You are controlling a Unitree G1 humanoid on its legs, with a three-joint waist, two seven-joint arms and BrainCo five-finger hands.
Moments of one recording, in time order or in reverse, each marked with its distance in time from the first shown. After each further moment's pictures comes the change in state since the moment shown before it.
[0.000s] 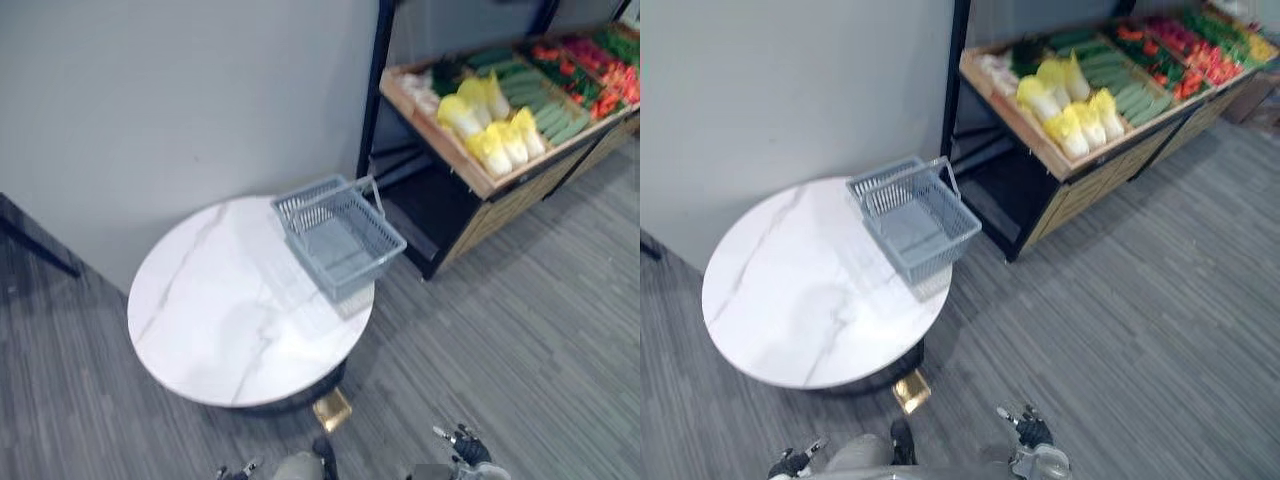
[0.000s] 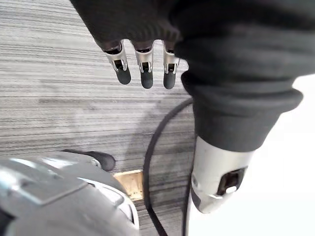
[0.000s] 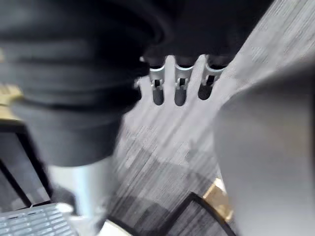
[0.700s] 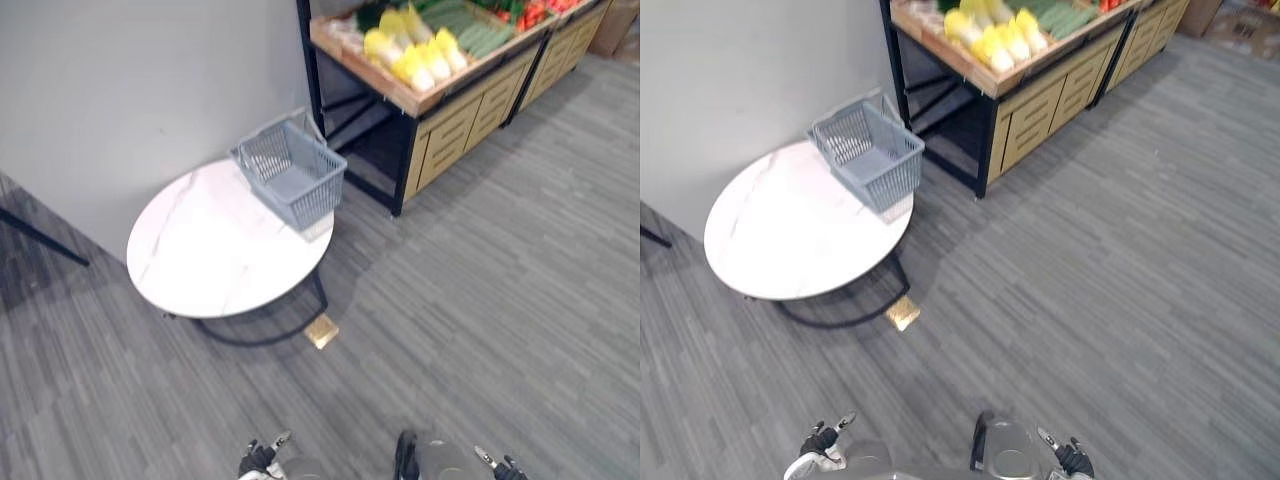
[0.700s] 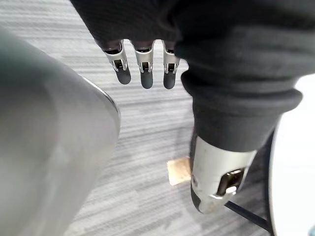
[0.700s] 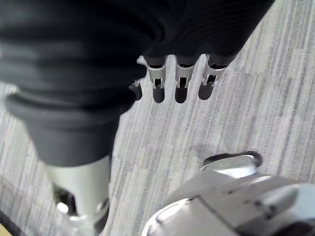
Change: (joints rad) left arm -0.063 -0.096 0.042 -0.036 -0.002 -0.021 -0.036; right arm 0.069 -0.030 -0.183 0.017 0.039 0.019 -0.021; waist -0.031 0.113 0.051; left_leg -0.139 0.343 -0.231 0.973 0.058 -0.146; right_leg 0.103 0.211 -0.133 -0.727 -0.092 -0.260
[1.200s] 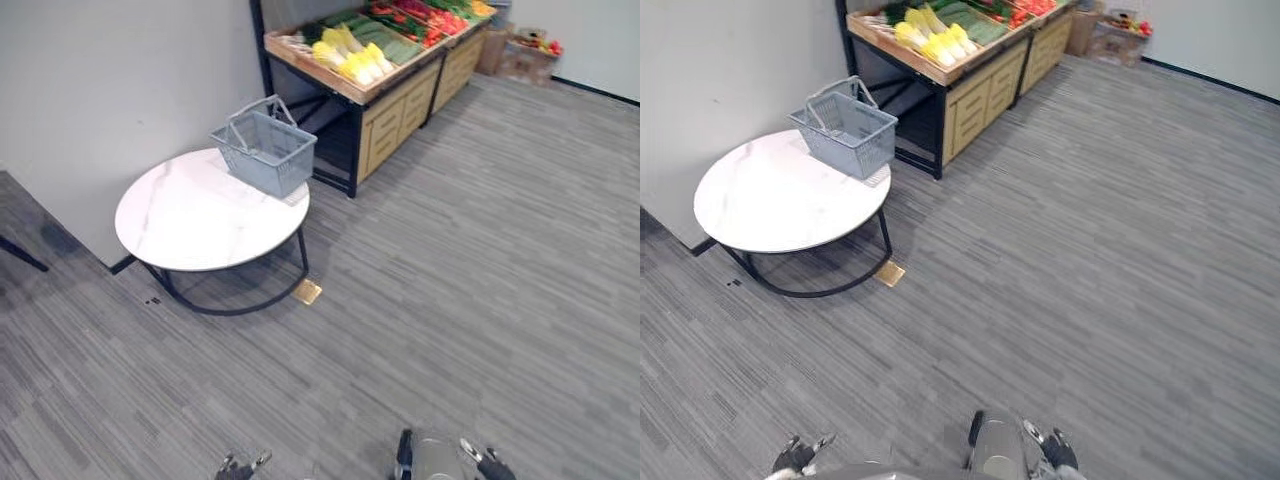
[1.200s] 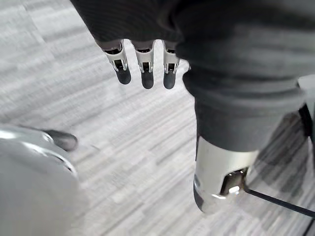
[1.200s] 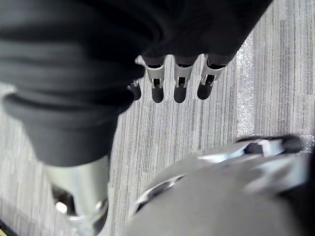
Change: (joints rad) left arm 0.038 0.069 -0.114 -0.015 0.004 0.001 0.032; right arm 0.004 0.021 0.040 0.006 0.040 -0.016 0.017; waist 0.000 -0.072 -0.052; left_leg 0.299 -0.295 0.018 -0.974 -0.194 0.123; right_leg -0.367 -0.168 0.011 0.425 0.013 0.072
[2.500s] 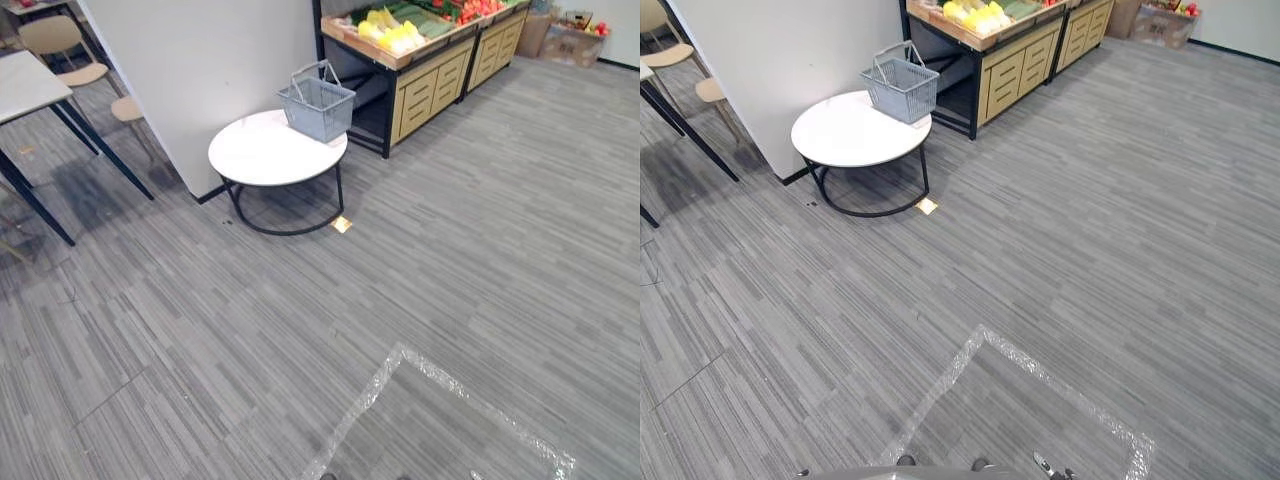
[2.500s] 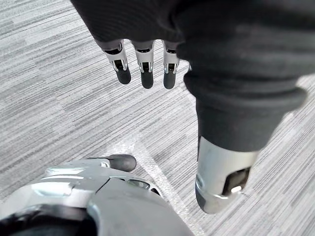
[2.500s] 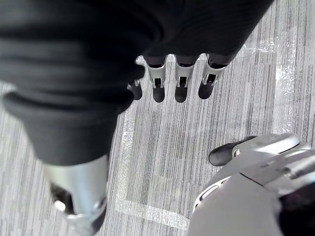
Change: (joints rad) left arm 0.024 0.037 -0.100 0.144 0.115 0.014 0.005; right arm -0.019 -0.016 -0.031 0.084 0.002 0.035 -0.024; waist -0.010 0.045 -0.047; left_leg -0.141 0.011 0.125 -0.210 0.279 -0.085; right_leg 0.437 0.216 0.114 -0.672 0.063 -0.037
